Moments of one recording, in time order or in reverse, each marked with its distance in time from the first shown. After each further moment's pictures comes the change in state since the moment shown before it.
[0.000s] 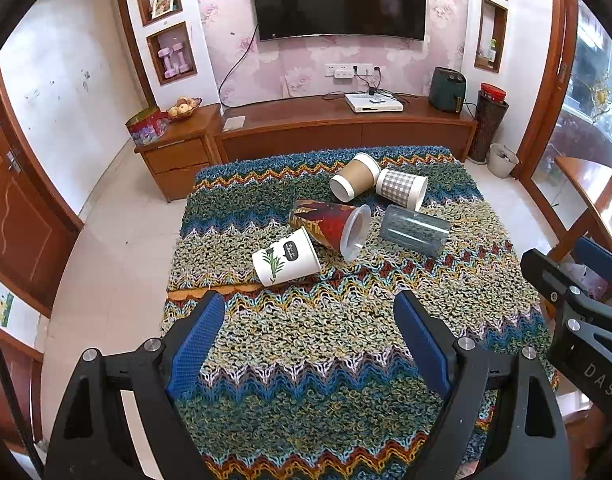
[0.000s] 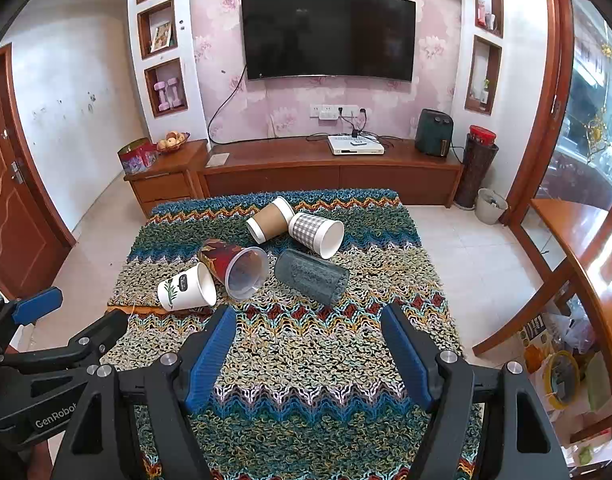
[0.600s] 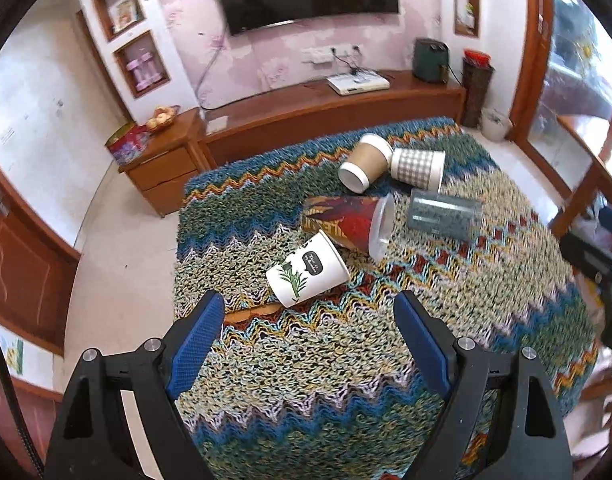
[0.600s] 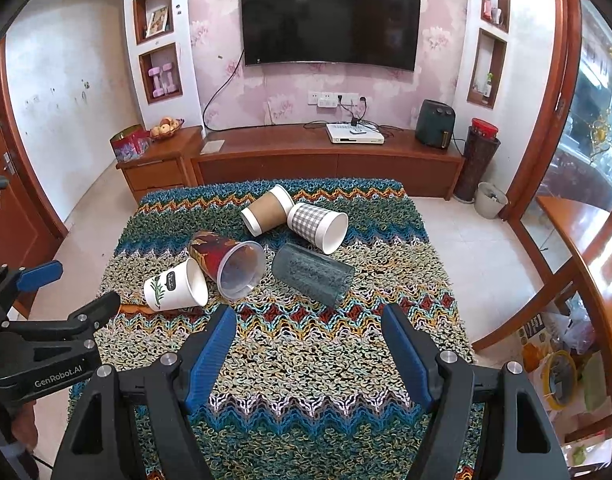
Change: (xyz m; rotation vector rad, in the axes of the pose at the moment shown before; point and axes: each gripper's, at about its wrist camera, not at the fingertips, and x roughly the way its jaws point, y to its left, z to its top) left arm 0.058 0.022 0.017 0.173 0.045 -0.015; right arm 0.036 0.013 0.008 -0.013 0.040 -0.016
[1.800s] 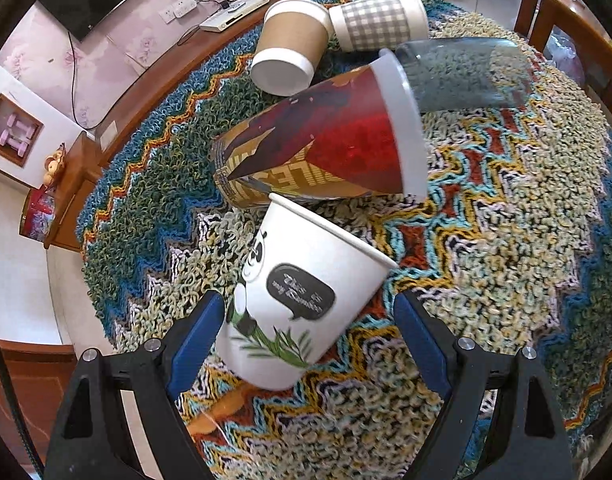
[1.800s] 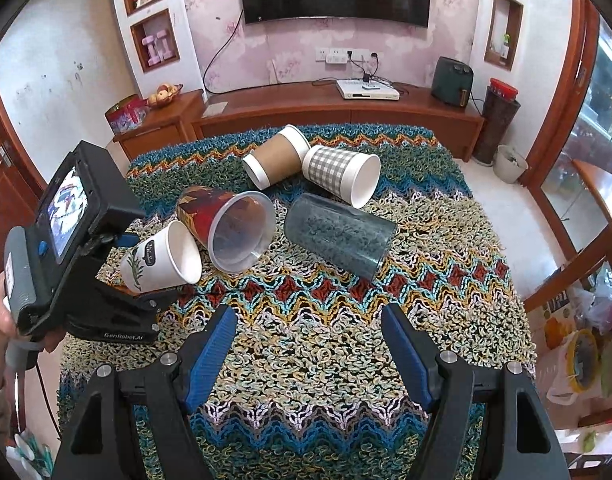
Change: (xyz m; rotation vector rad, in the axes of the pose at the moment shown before) left arm 0.179 -0.011 0.012 0.477 0.245 -0.155; right arm 0.094 0.013 -0.017 0.033 0.140 0.044
